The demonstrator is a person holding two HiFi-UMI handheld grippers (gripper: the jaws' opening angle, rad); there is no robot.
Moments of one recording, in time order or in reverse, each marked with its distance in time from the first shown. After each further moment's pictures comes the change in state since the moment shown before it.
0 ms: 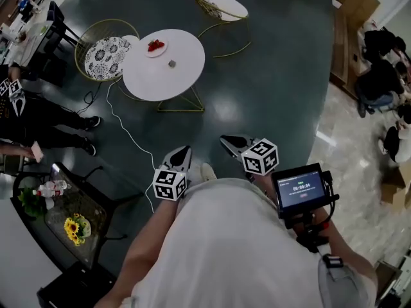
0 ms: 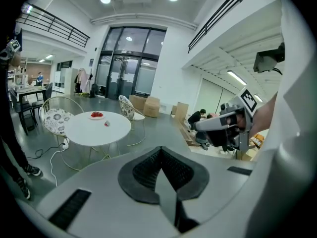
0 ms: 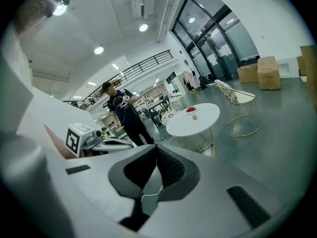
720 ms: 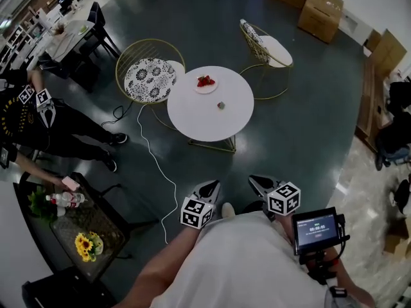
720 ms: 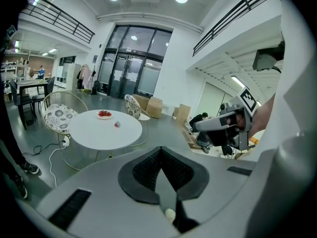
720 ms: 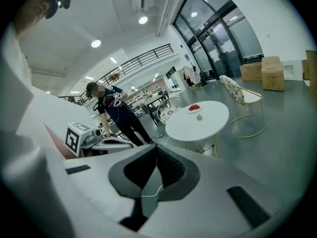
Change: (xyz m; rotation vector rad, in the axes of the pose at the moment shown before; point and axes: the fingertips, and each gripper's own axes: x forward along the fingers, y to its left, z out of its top) left arm 0.010 0.096 0.014 -0.054 0.000 -0.022; right arm 0.092 -0.006 0.034 -0.007 0.065 -0.030
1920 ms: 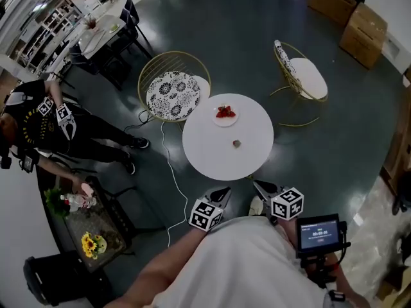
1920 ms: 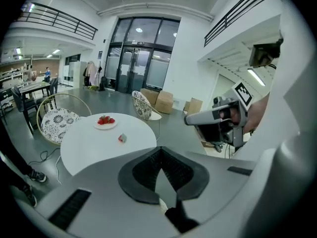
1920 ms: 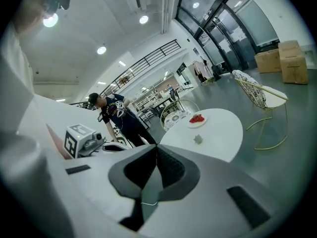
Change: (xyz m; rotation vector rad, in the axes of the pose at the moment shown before) left arm 0.138 0.077 0.099 -0.018 0.082 0.109; right arm 0.097 -0.132 0.129 0.003 0.019 0.194
